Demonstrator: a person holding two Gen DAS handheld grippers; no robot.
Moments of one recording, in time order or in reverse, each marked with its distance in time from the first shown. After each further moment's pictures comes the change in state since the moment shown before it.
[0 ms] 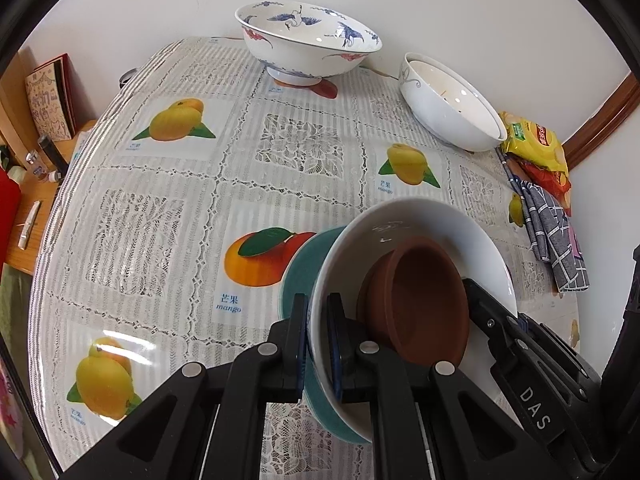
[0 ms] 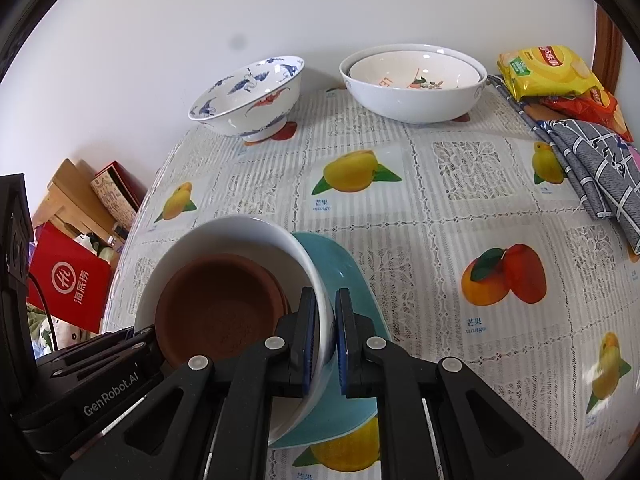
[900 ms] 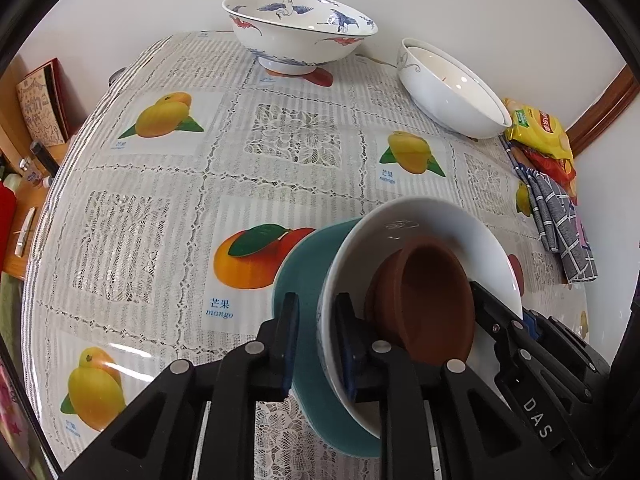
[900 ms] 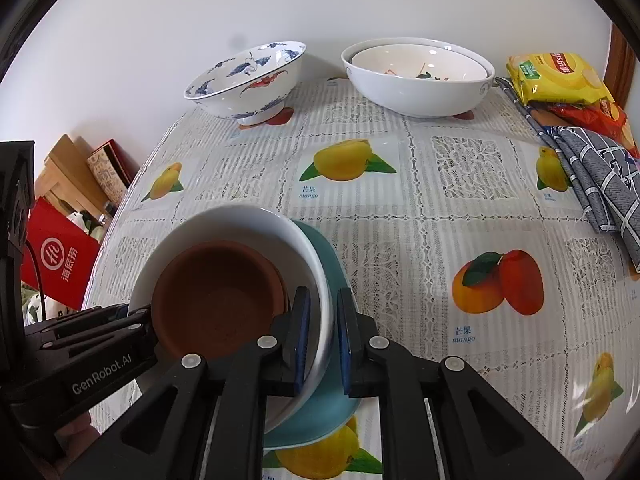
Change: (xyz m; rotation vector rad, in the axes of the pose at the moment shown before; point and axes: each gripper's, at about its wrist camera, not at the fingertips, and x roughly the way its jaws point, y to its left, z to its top) left arm 0.015 -0.003 -0.001 0.033 0.015 0.008; right arm 0.009 -0.007 -0.002 -0.077 0.019 -0.013
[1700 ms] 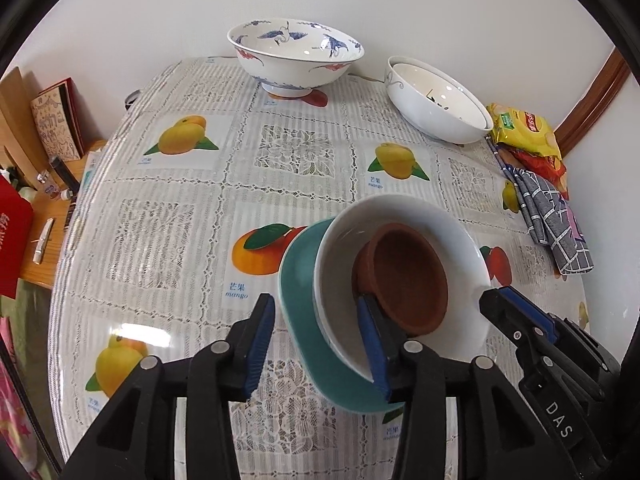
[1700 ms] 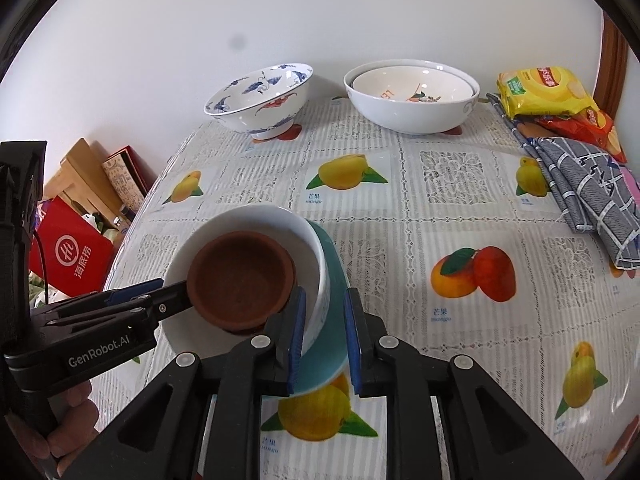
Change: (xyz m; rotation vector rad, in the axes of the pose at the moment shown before) left arm -0.042 -0.008 -0.017 0.032 -0.065 0.039; right arm -0.048 -0.004 -0.016 -0.012 -0.060 0.016
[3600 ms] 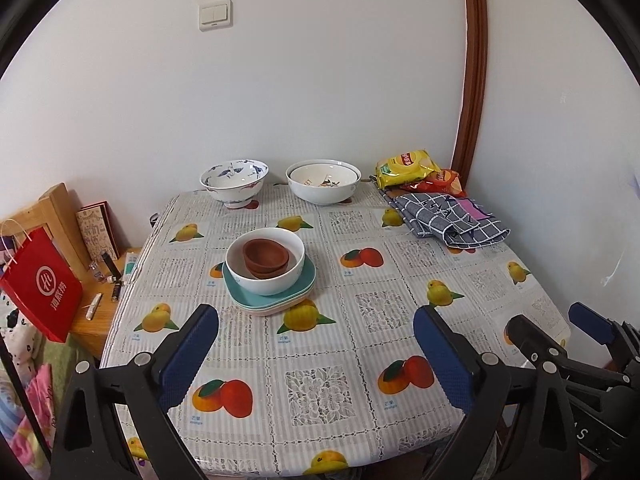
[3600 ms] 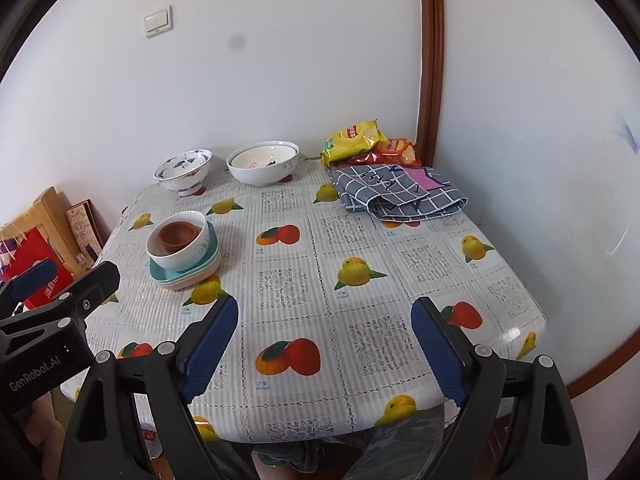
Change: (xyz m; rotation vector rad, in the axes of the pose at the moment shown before) left arm -0.204 -0.130 -0.177 0.224 -0.438 0.049; right arm -0.259 -0.066 -0.158 0.107 -0.281 -0.318
